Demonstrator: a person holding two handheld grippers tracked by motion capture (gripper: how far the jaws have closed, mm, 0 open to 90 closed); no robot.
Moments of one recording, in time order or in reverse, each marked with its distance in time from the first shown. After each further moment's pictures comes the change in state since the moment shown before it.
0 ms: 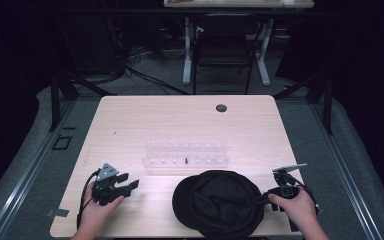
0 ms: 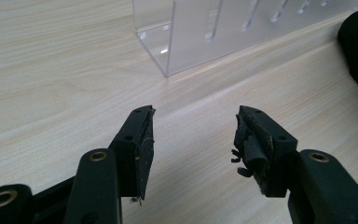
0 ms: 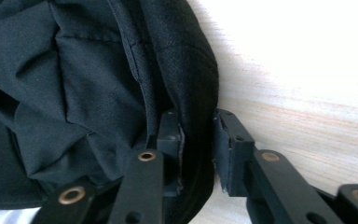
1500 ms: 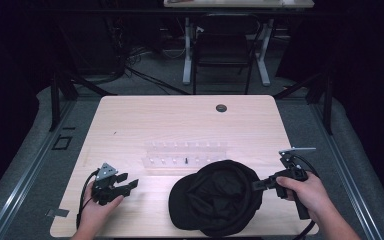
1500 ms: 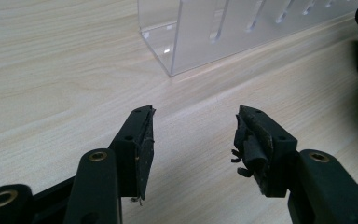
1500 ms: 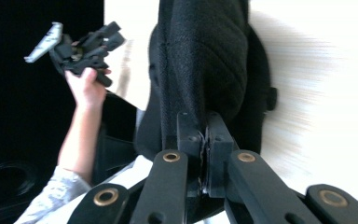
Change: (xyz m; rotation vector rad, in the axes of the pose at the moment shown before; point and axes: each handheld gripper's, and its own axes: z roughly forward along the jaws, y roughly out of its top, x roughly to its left) left arm 0.003 0.000 -0.001 0.004 0.004 -0.009; right arm 0.046 0.016 -0.064 0.027 0.365 0.024
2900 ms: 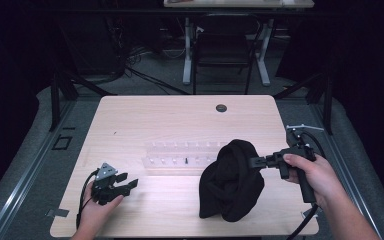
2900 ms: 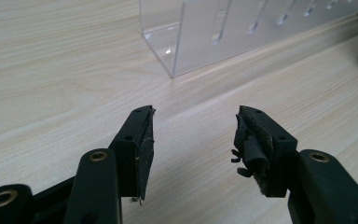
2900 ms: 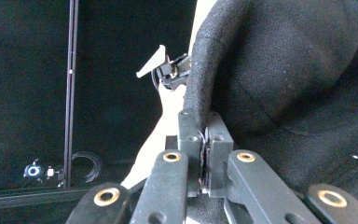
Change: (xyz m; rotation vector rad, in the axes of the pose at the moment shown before) left arm 0.000 0.000 0.000 -0.005 0.002 -0.001; right arm 0.062 0.016 -0.035 -0.062 0.242 -0.059
